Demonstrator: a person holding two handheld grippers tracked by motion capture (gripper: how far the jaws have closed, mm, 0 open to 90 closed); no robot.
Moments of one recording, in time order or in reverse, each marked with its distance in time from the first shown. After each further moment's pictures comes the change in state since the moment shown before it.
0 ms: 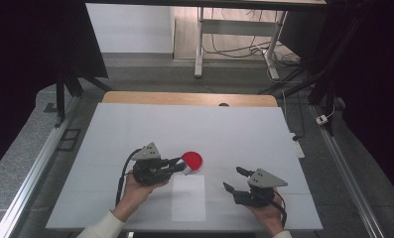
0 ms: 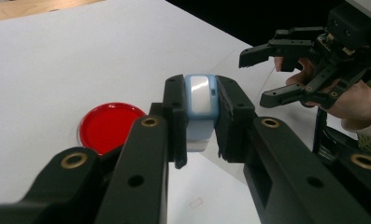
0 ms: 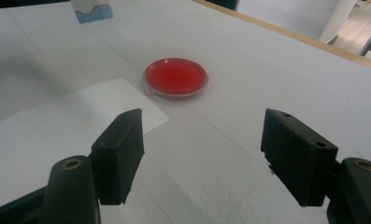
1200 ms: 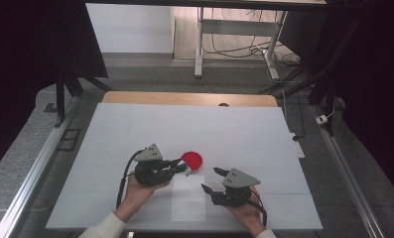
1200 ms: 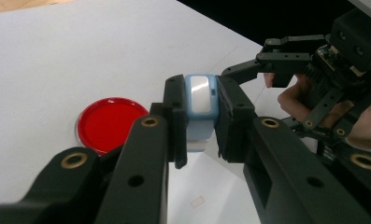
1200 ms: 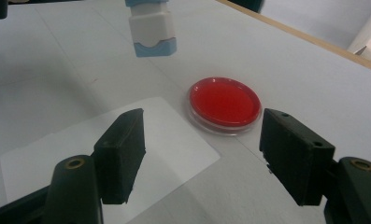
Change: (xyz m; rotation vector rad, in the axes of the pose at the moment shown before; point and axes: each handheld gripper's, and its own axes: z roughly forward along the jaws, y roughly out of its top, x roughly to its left) left arm 0.000 -0.004 0.005 0.009 0.009 -0.007; right arm 0.039 0.020 0.042 0.012 0.064 -0.062
